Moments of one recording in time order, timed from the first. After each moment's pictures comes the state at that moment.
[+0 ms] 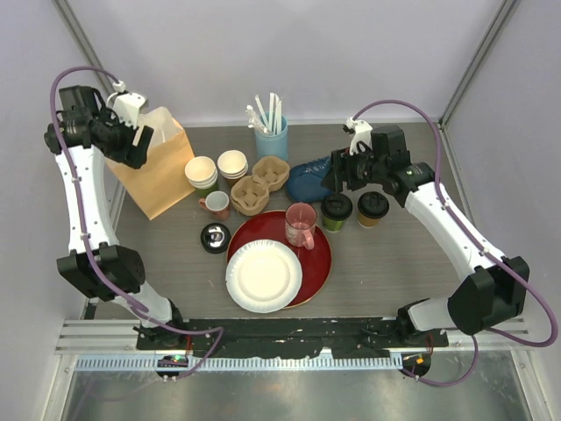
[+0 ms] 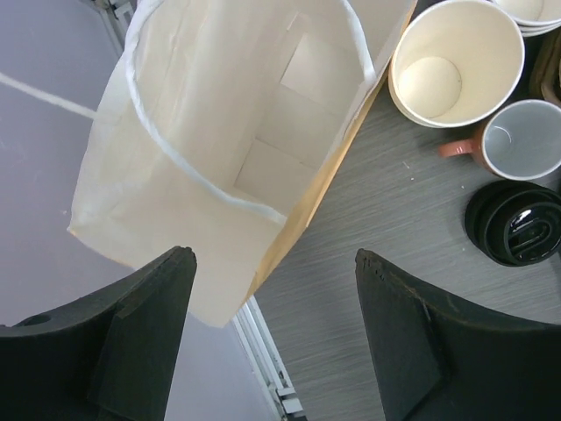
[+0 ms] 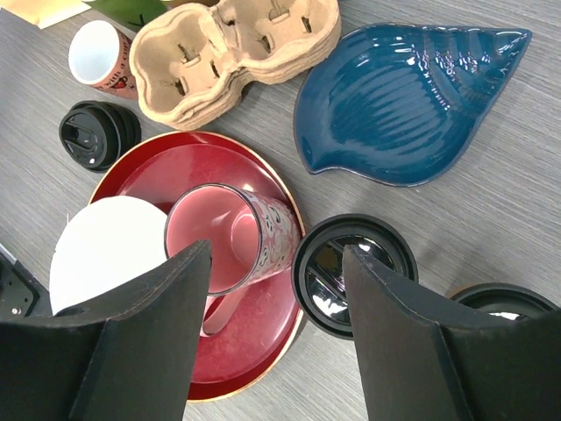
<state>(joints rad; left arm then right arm) 0.28 1.60 1.94 -1.16 0.27 0.65 0.34 1.38 1.27 -0.51 -0.38 0.10</state>
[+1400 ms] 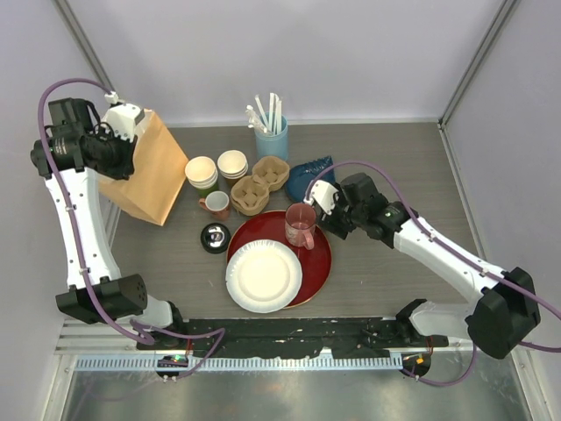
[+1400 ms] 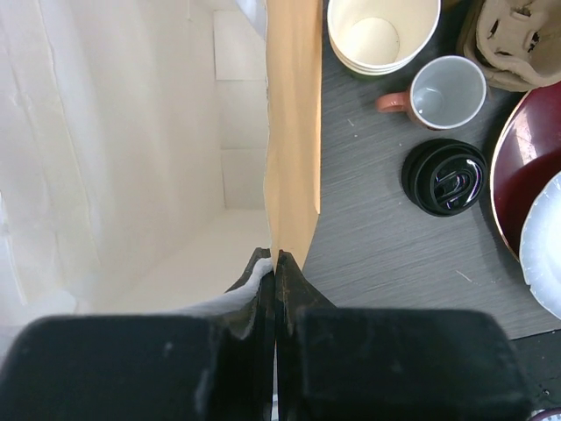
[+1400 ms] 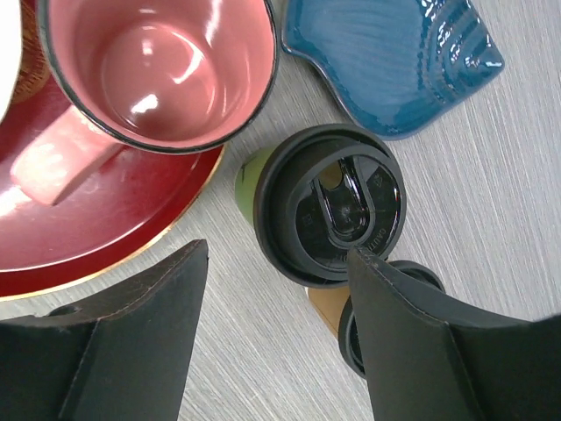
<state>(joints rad) 0.28 1.46 1.93 -1.34 0.29 0.58 0.60 1.22 0.95 -0.49 -0.05 -0.59</state>
